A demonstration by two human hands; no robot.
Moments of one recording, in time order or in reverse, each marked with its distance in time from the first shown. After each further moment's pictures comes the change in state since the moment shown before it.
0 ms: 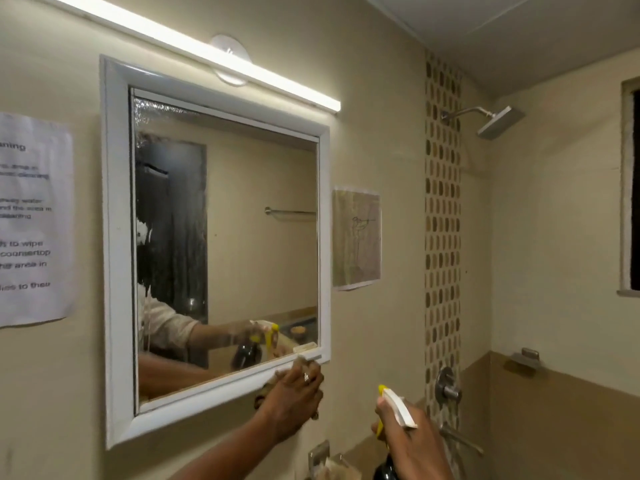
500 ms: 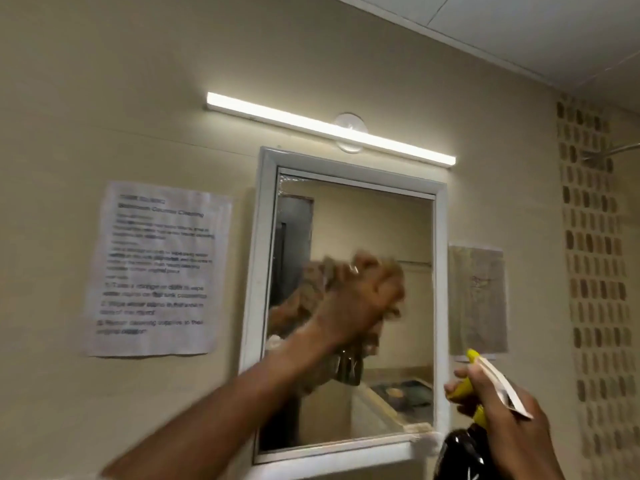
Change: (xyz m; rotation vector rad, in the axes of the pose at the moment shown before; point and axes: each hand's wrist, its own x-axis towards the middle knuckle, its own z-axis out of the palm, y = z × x) left_hand -0.073 -0.221 -0.111 -0.178 0.913 -0.392; right_hand 0.045 -0.132 0.045 0.318 -0.026 -0.284
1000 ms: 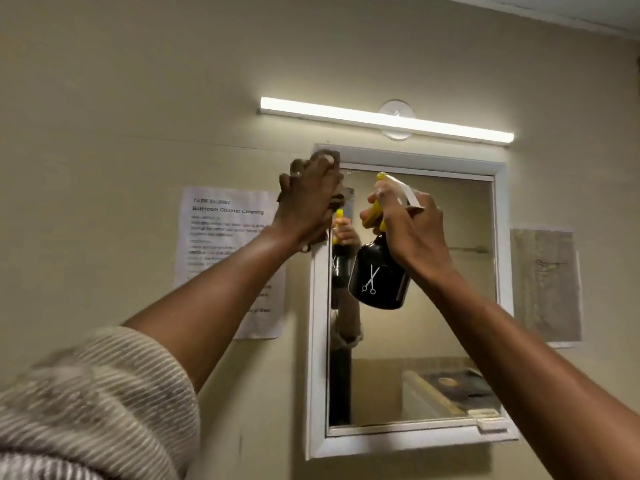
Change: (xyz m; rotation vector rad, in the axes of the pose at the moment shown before) left_hand -0.001 -0.165 -0.083 0.287 -0.119 -0.432; right_hand 0.004 -0.199 0.162 0.148 -0.285 -0.511
